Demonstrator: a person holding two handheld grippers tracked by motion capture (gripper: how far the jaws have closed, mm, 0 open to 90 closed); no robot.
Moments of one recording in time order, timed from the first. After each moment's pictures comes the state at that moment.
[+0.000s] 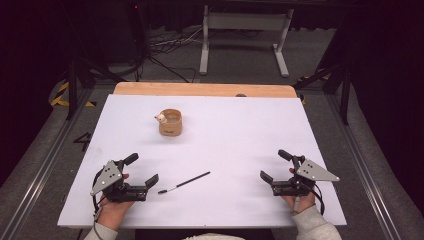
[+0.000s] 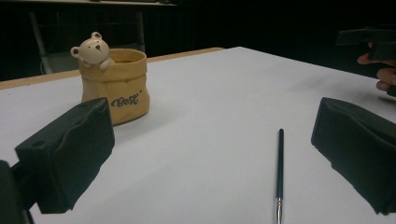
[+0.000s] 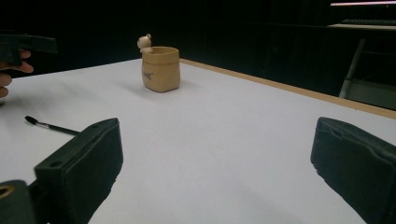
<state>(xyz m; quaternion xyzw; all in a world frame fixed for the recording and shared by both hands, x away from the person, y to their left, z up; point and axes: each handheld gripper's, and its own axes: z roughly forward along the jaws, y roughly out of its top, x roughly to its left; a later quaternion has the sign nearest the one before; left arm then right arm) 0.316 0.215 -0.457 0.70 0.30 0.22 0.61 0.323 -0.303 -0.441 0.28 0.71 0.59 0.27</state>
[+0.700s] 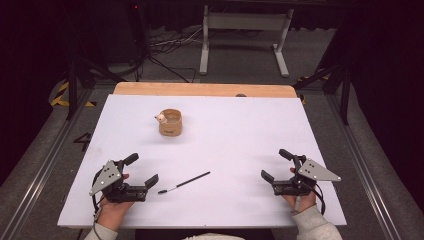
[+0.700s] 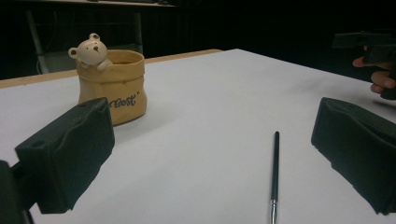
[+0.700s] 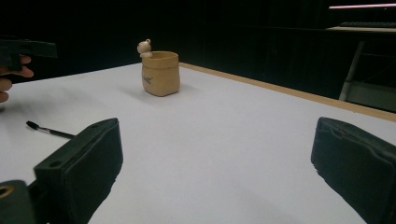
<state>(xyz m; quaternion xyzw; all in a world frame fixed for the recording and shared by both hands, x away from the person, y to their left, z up) 0.315 0.214 -0.455 0.70 0.30 0.22 0.61 0.324 -0.305 -0.440 0.28 0.70 0.60 0.26</state>
